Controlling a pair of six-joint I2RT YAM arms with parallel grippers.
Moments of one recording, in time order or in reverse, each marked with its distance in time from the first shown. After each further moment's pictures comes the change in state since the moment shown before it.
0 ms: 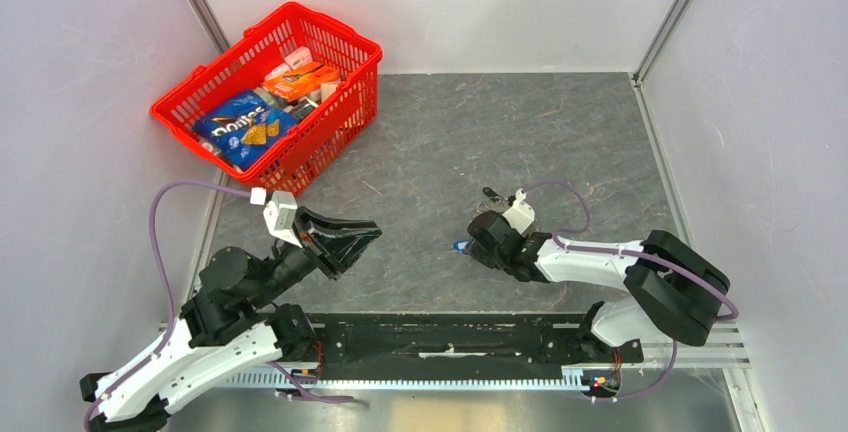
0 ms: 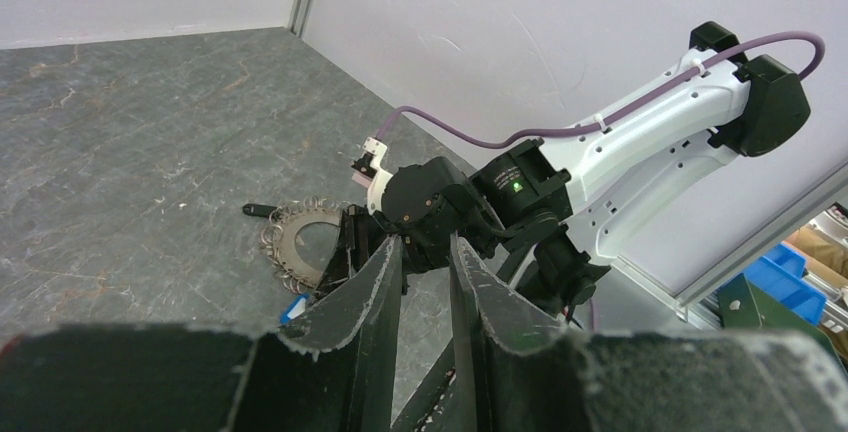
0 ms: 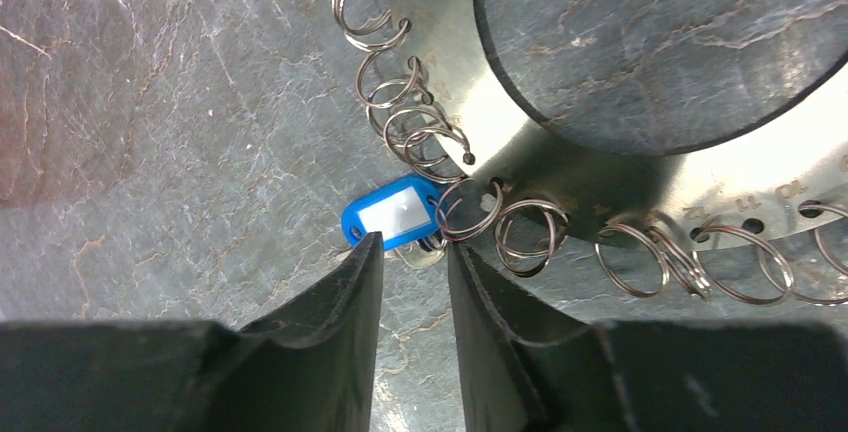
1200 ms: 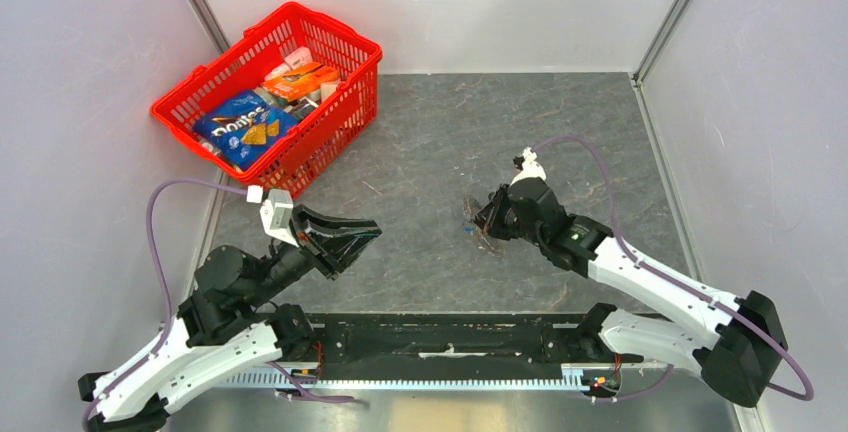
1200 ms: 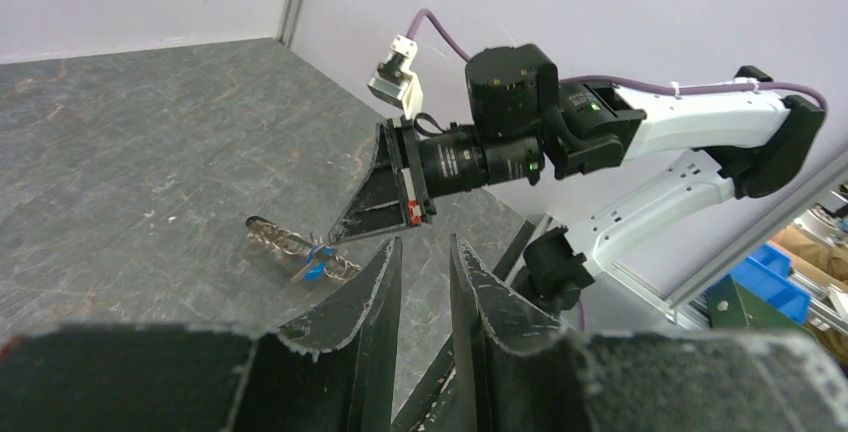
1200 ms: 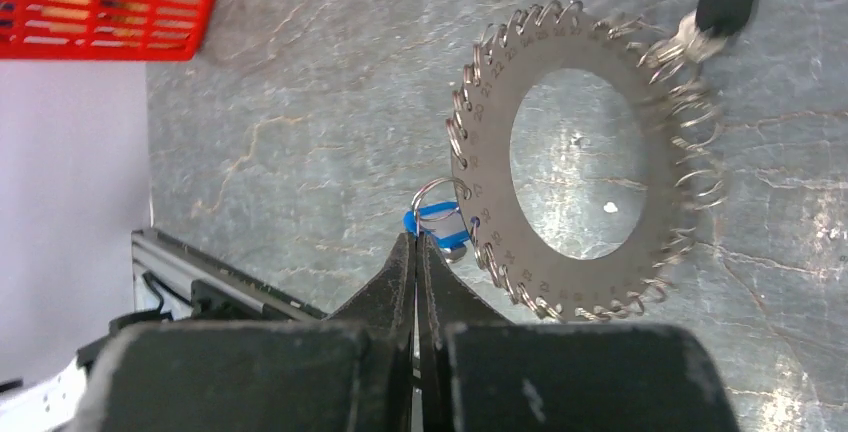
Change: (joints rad) left arm 0.000 0.017 0.026 0.011 0.023 -0.001; right arm -0.122 -0.373 0.160 -0.199 -0.259 -0.419
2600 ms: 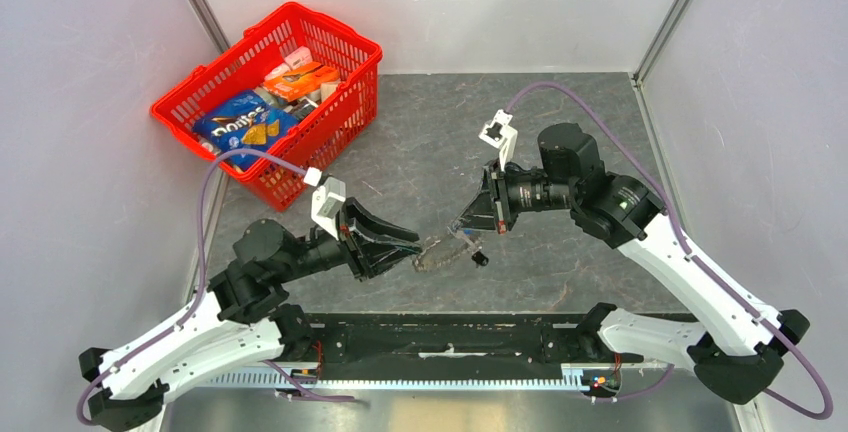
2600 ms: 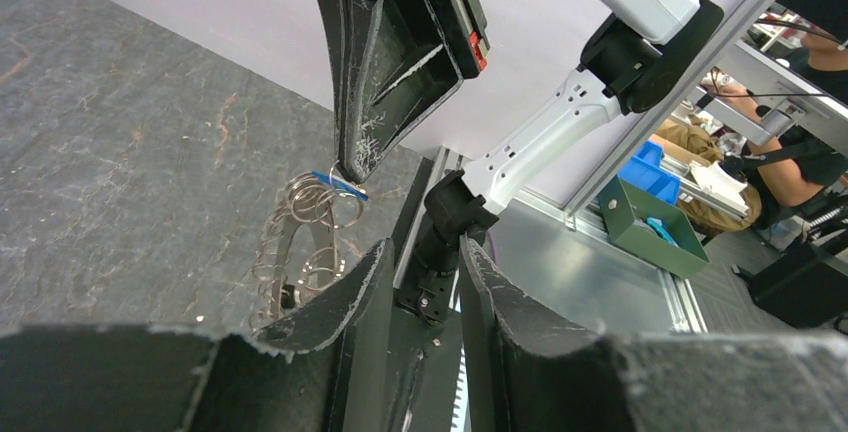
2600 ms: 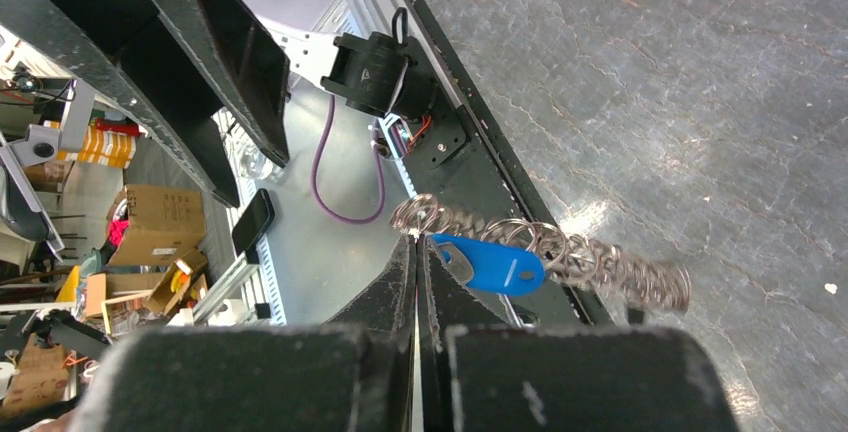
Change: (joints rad) left arm 0.000 0.245 0.040 0.162 0.320 -0.042; right arm -0.054 0.034 0.544 -0.351 -0.768 -0.433
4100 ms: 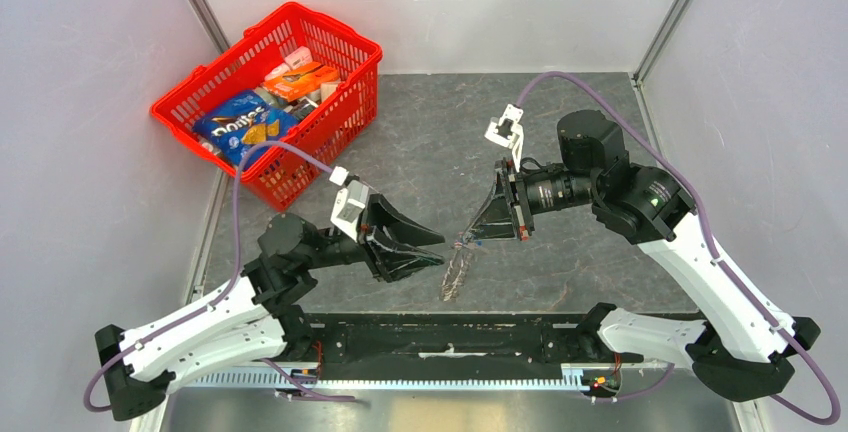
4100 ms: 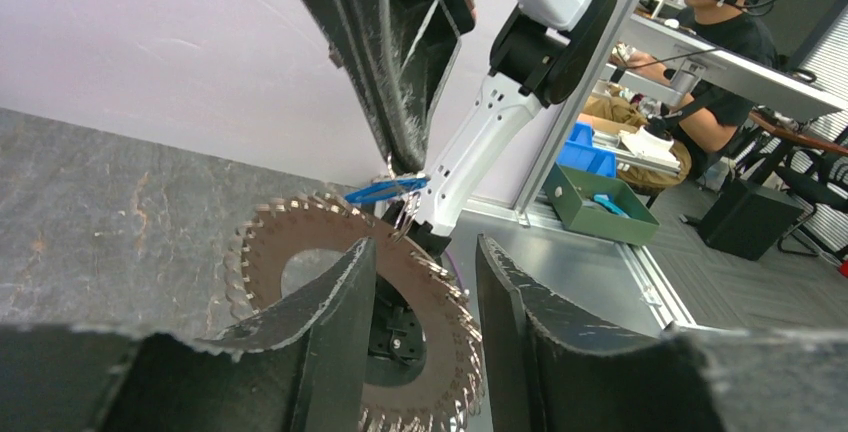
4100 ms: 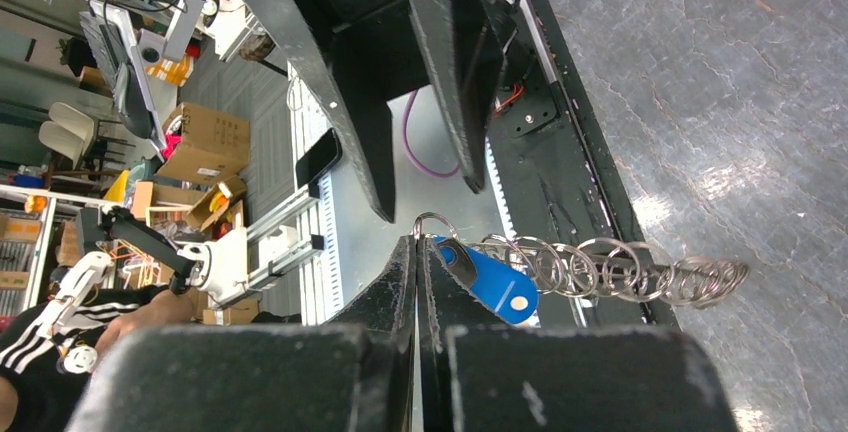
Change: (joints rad) left arm 0.000 0.152 -0.062 0.373 0.213 0.012; right arm 0.000 0.013 0.207 -0.178 -0.198 -0.055
